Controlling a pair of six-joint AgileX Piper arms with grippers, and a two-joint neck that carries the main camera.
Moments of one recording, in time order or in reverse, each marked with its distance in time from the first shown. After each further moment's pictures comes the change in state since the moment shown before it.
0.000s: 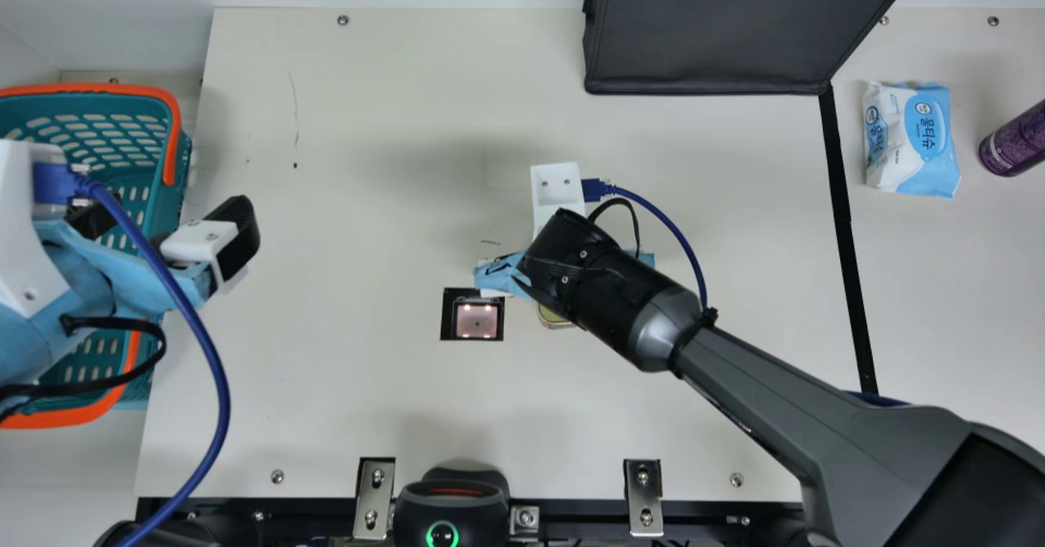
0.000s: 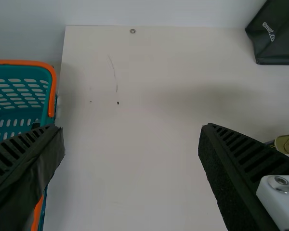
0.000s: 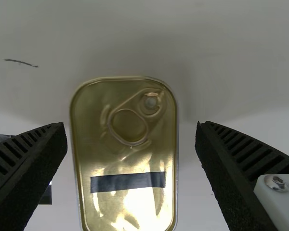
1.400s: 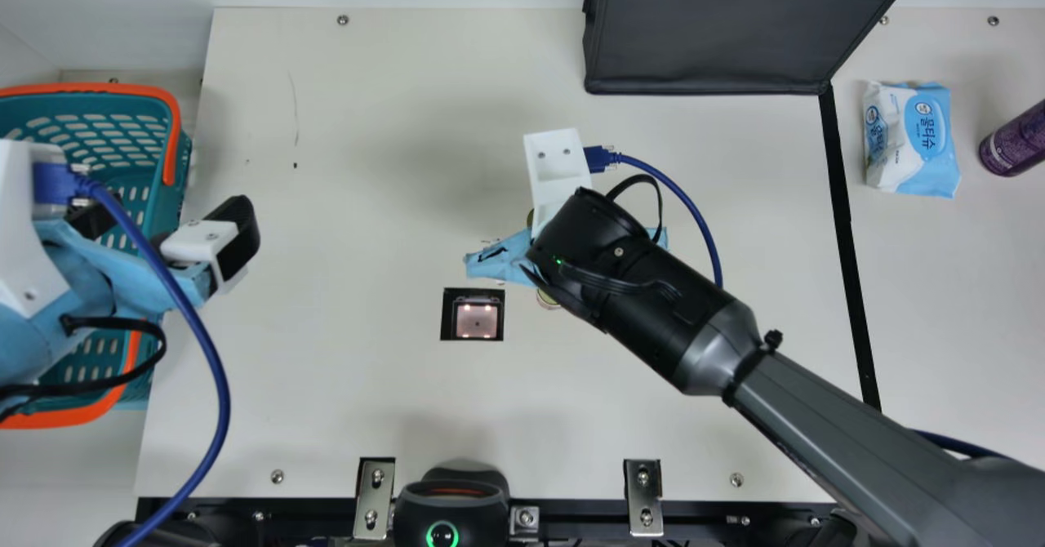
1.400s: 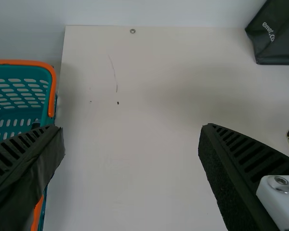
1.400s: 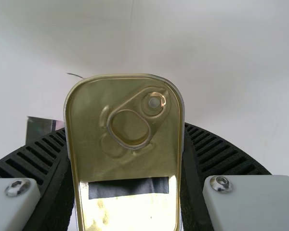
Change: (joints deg) left arm 0.0 0.0 0.0 0.0 0.0 0.0; right arm 1.1 -7.4 -7.8 0.1 9.2 -6.1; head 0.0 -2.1
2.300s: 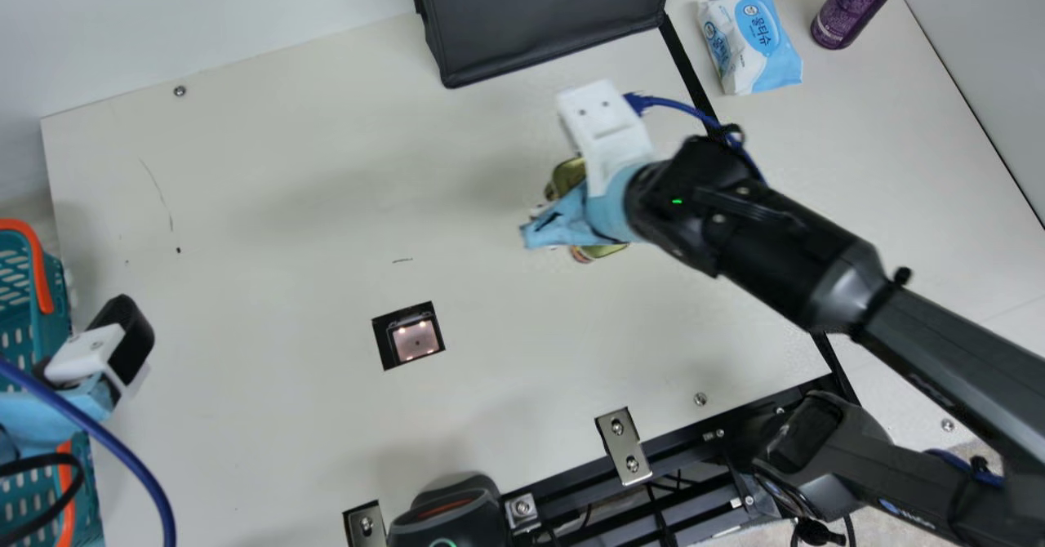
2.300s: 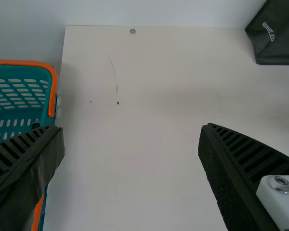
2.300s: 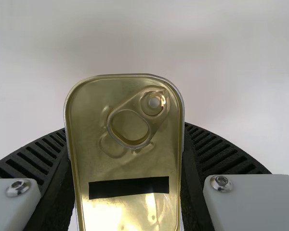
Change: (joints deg) left arm 0.0 0.0 0.0 0.0 0.0 0.0; right arm -25.3 -22.0 24.1 6.4 -11.1 -18.2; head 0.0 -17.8
